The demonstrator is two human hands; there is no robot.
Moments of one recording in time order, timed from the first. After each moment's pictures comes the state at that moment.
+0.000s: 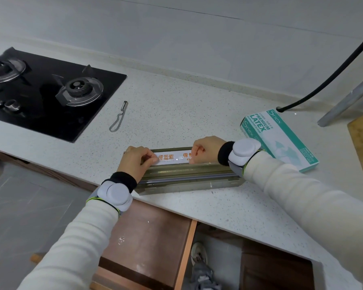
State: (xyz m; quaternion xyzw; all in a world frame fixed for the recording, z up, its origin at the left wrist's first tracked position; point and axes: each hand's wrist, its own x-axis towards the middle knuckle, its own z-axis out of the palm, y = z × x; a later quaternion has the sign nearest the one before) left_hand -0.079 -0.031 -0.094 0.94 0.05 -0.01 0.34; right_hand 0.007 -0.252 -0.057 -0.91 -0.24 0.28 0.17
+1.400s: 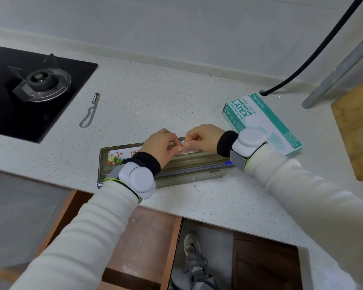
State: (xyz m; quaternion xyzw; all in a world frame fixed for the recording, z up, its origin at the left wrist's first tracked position) left_hand -0.031 -0.140 -0.084 0.96 -0.06 -0.08 0.27; right_hand 0.017 -0.302 -0.065 -0.90 -0.24 0.25 0.24
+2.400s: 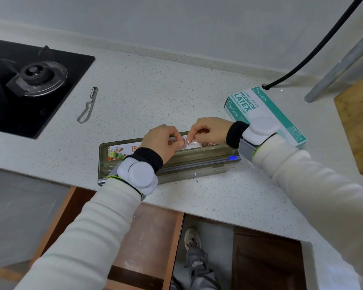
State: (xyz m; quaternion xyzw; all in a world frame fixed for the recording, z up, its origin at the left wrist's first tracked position) left_hand -0.033 -0.139 -0.082 0.95 -0.03 -0.07 0.29; right_hand 0.021 -0.306 -0.060 -0.90 -0.25 0.29 0.23
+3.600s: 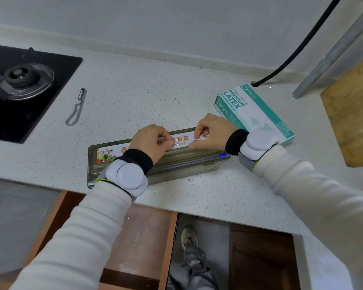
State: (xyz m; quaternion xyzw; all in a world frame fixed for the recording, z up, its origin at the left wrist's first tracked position) left_hand -0.034 -0.140 -0.087 0.95 -0.02 -0.06 0.30; right_hand 0.006 -0.332 -0.071 -0.95 -0.18 0.15 0.23
